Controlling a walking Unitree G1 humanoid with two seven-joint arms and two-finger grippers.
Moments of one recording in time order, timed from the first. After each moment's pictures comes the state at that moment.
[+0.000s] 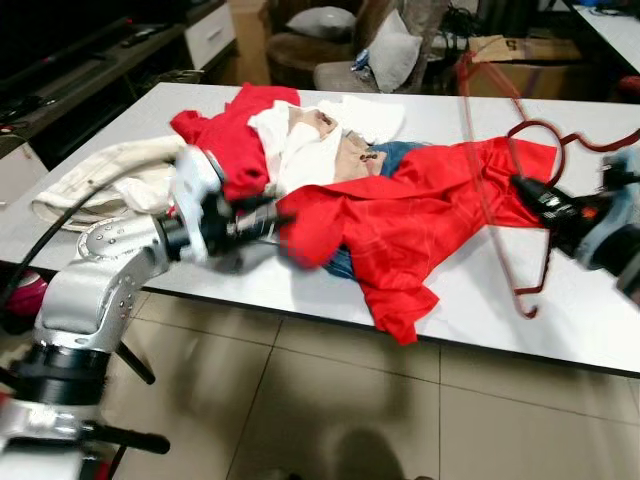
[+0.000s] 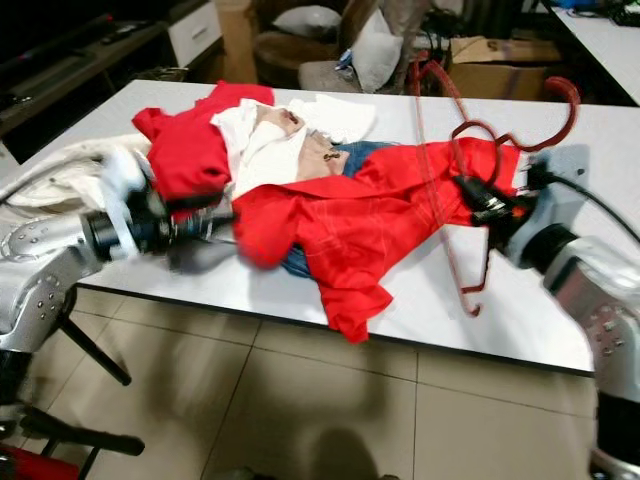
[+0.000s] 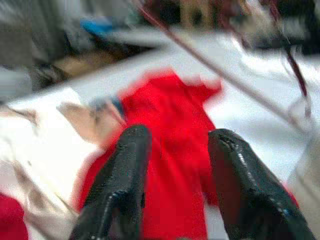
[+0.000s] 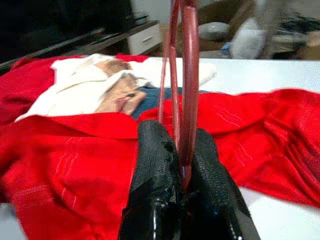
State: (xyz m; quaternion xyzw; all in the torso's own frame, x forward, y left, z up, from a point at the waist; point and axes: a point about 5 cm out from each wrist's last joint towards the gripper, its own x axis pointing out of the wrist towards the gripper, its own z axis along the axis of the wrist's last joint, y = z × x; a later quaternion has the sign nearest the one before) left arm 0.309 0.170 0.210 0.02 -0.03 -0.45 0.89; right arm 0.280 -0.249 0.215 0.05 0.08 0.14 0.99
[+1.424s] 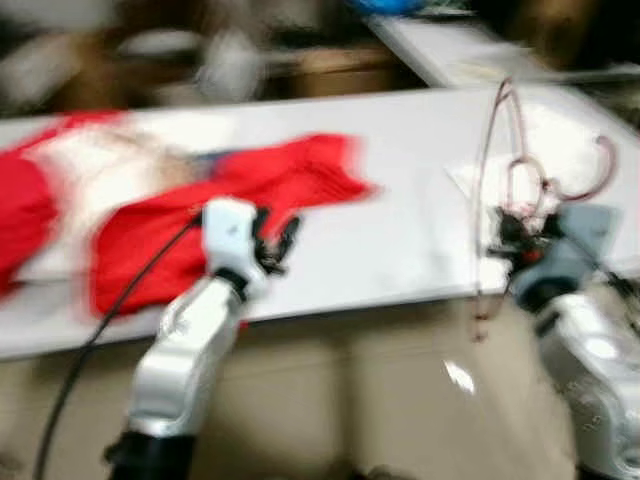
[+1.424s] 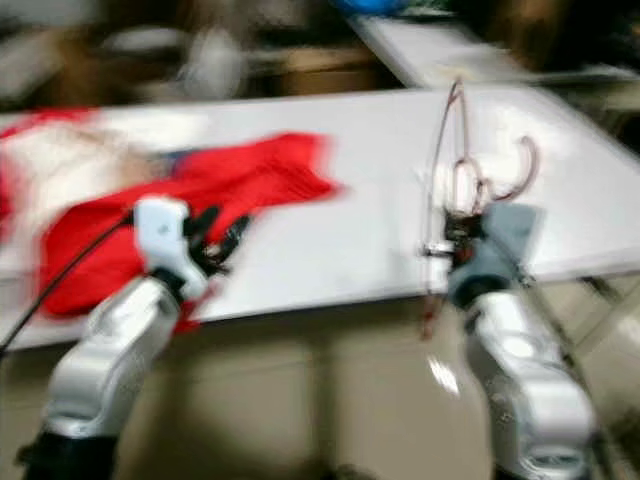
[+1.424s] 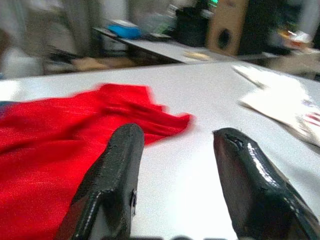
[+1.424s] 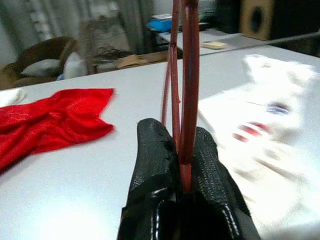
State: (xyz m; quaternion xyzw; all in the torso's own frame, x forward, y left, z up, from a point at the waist) left arm 0.284 0.125 0.150 -0.03 0.01 -0.18 0.98; right arm 0.251 -0.189 0.176 0.05 0.04 0.00 1.00
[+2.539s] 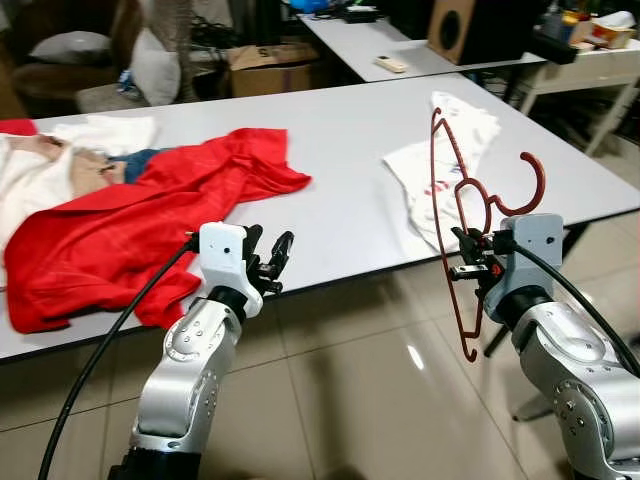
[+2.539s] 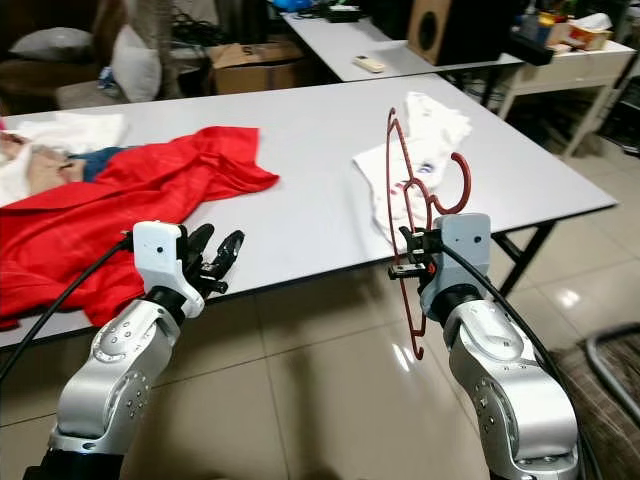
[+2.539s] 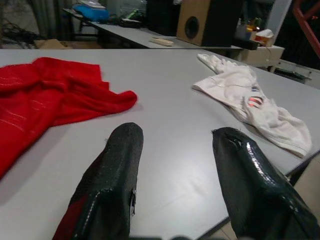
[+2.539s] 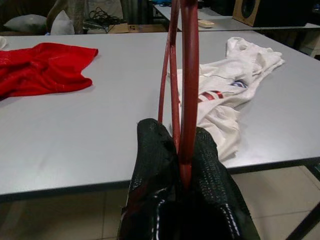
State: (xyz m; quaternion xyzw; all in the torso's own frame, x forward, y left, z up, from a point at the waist) left arm 0.276 0.127 0.131 -0.05 0.02 -0.15 0.99; right arm 0.252 -0.176 0.164 -0.01 0.09 0.07 0.99
